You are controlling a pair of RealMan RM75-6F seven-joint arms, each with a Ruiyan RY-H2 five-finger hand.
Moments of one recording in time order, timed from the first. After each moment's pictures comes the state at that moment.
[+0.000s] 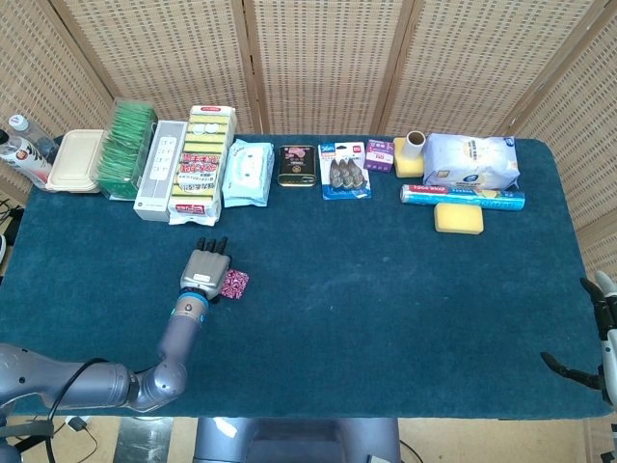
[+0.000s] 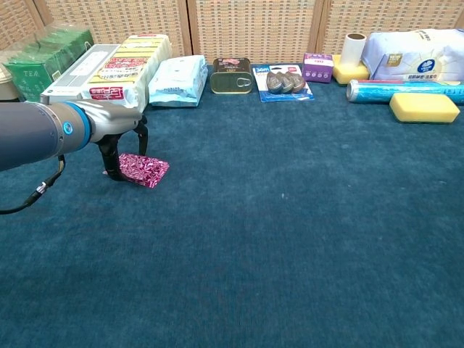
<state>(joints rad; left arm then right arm) -1.04 -1.61 -0.14 -1.59 0.24 1.11 1.01 -0.03 -0.89 0.09 -1.95 -1.45 1.56 0.07</state>
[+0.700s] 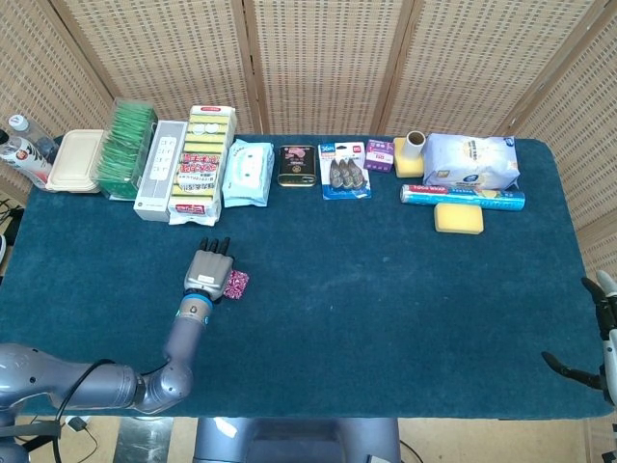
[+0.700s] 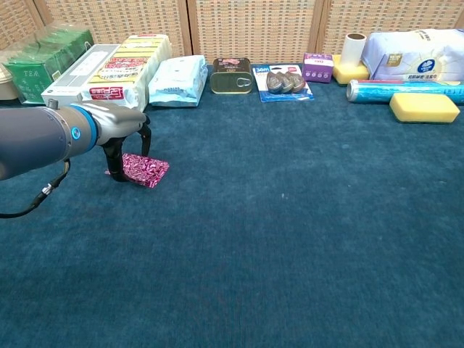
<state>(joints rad) -1.05 -1.64 -0.13 -1.57 0.24 1.14 1.04 -0.03 -0.88 0.09 -1.95 -1.45 1.56 0.08</state>
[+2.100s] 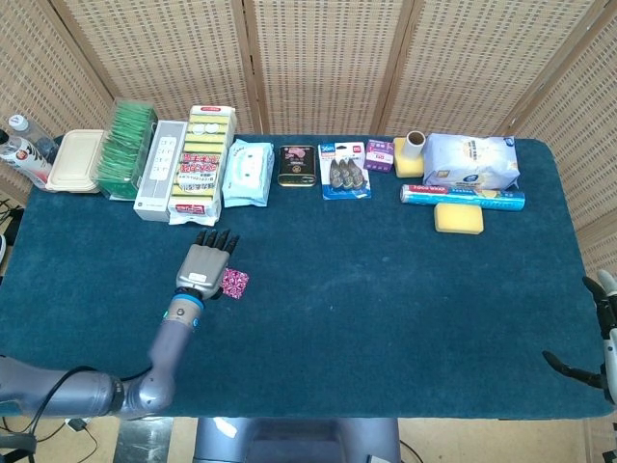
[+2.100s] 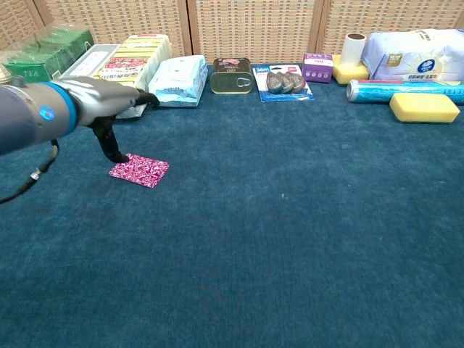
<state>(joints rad) -0.97 -1.53 -0.13 -1.72 0.44 1.18 0.93 -0.03 -0.89 0.09 -1.94 -1.45 1.56 0.07</state>
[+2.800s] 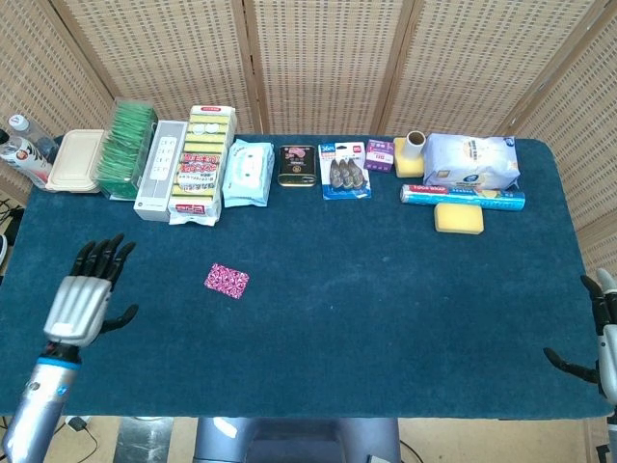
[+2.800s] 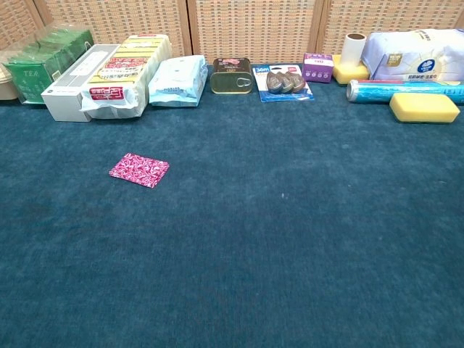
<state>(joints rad) -0.44 -1.17 0.15 -1.89 1.30 1.59 0.34 -0.01 -0.93 0.11 -1.92 -1.40 1.56 -0.06</state>
